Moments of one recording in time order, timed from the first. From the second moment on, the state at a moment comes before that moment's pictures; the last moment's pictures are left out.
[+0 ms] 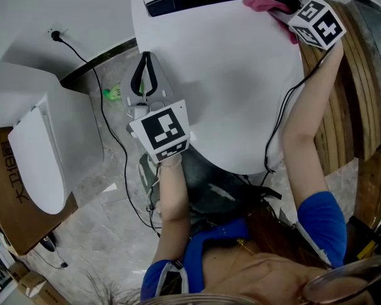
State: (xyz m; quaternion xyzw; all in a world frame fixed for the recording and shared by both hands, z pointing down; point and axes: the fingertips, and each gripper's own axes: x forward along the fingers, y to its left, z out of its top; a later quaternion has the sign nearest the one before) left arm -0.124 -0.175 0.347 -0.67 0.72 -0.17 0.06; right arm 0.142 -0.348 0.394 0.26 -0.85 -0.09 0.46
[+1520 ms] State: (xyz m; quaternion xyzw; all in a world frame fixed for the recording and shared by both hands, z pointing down) left arm -0.121 -0.173 0.347 -0.67 0.72 -0.17 0.07; right arm 0.116 -0.290 0.402 0.12 -0.82 -0.12 0.55
